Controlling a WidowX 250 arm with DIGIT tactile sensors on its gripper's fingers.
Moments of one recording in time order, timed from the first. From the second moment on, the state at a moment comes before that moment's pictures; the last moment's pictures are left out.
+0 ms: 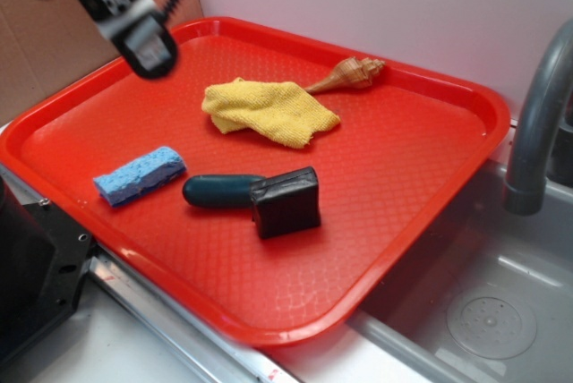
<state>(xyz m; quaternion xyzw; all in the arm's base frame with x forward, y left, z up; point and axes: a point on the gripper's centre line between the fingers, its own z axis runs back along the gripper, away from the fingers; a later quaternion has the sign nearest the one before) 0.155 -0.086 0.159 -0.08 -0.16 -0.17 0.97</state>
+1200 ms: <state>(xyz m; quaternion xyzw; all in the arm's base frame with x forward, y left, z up) 0.183 -0.125 0.030 -0.06 0.01 -0.27 0.96</state>
